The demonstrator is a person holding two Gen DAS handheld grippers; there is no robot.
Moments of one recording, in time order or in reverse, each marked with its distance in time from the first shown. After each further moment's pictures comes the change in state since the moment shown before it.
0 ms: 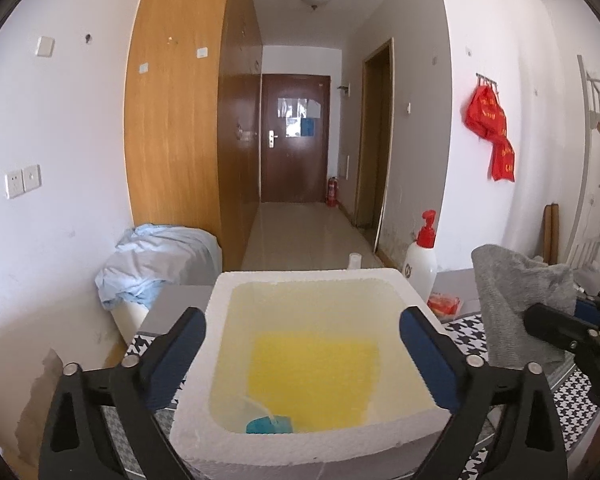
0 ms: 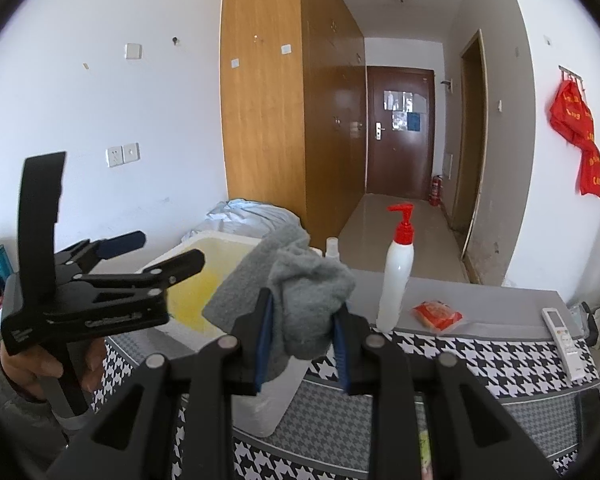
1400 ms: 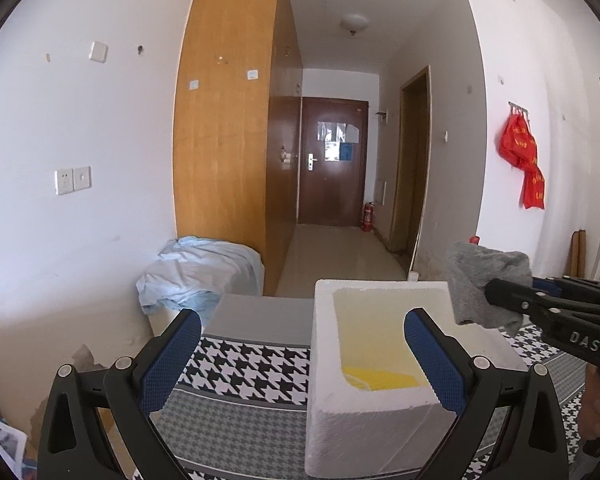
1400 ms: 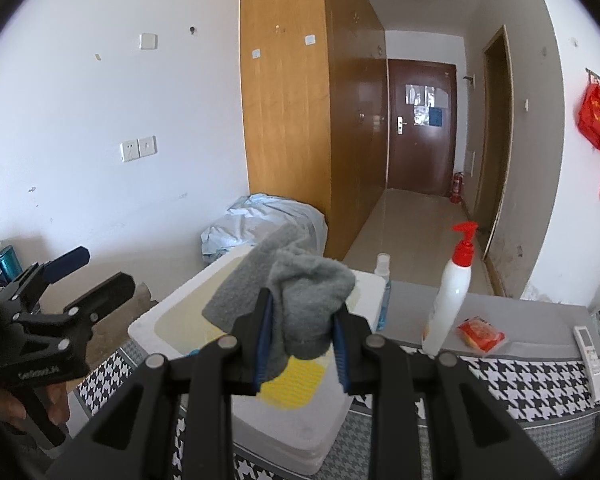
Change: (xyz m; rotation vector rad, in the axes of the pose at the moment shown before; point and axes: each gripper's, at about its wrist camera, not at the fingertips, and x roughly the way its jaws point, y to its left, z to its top) left arm -0.044 0.056 -0.010 -0.056 -0.089 0.126; right arm 0.045 0.039 0.025 -0.017 0.033 0.071
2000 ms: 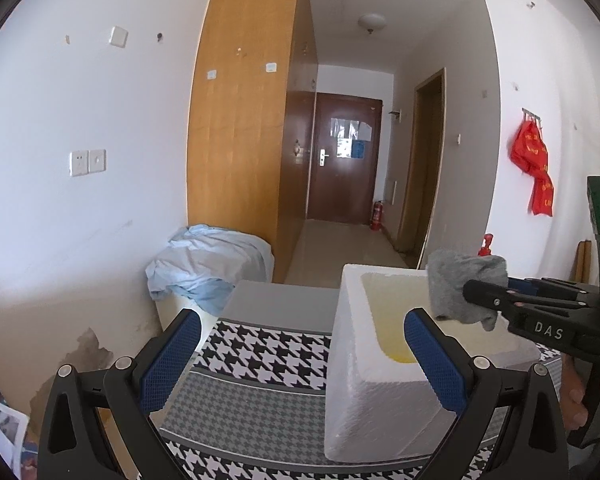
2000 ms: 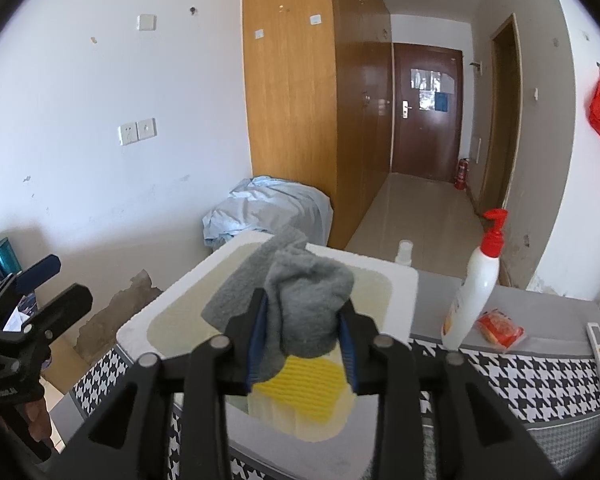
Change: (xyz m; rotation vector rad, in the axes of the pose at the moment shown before) left arm -0.007 0.020 -0.009 -0.043 0.018 0.028; right arm 0.037 0.013 0.004 -0.007 0.066 0.009
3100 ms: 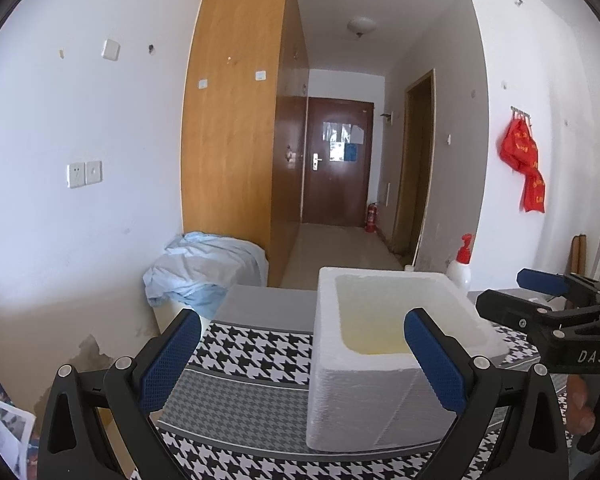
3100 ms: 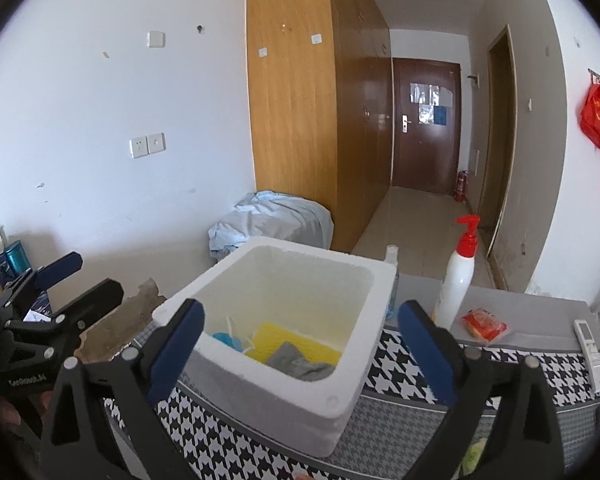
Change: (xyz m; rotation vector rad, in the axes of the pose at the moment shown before) left arm -0.027 -0.020 0.003 0.029 -0.018 -0.017; right arm -0.057 0.001 -0.012 0.004 -0.064 0.003
